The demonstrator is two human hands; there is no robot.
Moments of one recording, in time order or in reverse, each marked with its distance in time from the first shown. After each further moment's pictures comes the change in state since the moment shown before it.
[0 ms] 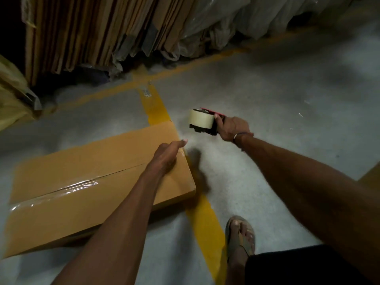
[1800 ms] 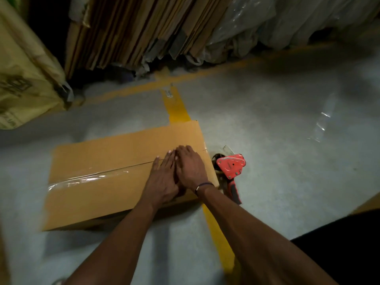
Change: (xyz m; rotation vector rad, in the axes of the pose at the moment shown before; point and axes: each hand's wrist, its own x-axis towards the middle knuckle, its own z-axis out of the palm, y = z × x) left_hand -0.011 -0.140 -0.066 1.125 0.127 0.689; right_hand -0.141 -0.191 0.079 0.420 0.052 -0.387
